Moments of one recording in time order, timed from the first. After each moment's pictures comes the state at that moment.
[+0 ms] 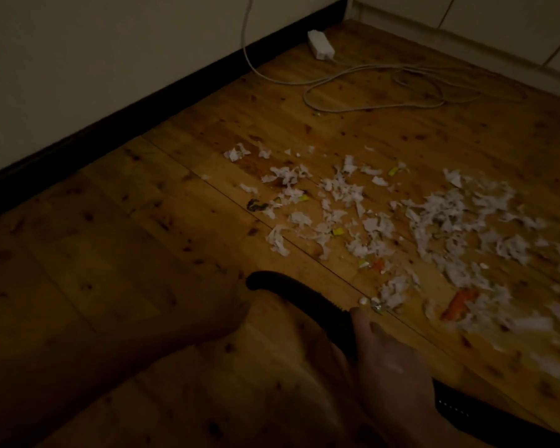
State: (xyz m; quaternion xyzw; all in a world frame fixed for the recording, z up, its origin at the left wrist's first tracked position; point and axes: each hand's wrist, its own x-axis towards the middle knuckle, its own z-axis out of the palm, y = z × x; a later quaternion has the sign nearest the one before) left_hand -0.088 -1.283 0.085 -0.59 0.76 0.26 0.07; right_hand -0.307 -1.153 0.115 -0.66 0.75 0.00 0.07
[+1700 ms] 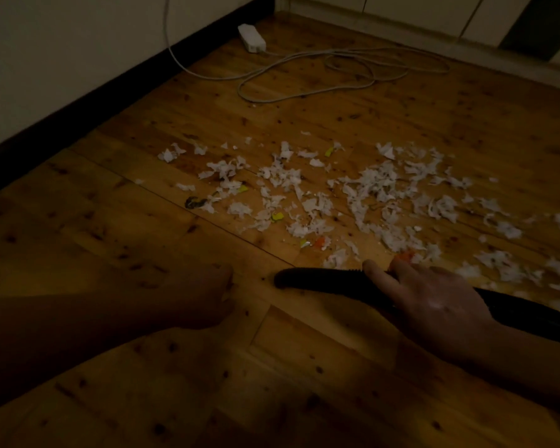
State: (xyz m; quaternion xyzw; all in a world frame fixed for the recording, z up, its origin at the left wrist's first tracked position) left_hand -0.170 -1.273 0.114 -0.44 0.84 0.19 0.24; right_hand -0.461 -1.127 0.149 -0.78 0.62 0.04 -0.08
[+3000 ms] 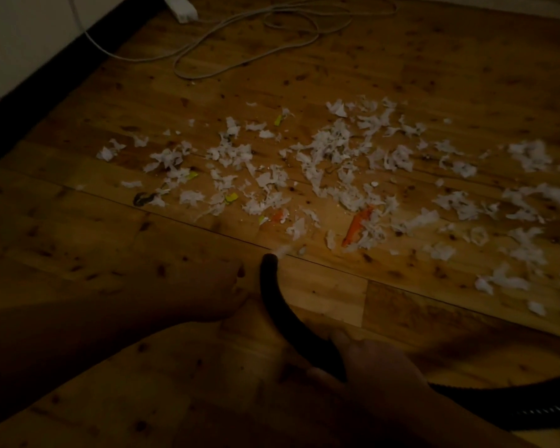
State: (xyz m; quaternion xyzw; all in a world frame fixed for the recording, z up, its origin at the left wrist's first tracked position) left_hand -0.241 -1.244 0.110 -0.39 0.86 0.18 0.27; right_hand -0.410 -1.045 0.110 -0.58 0.71 0.13 0.39
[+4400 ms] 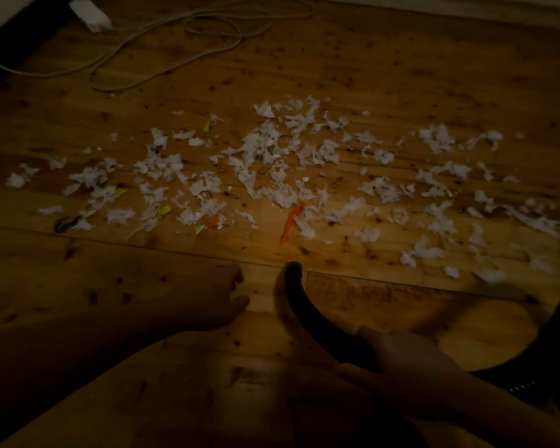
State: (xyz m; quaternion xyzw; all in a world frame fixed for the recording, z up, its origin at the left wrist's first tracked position) left_hand -0.321 -1.203 0.106 -0.32 0.87 0.28 0.24; right_hand -0.487 -0.970 0.148 -0.47 0.77 0.09 0.42
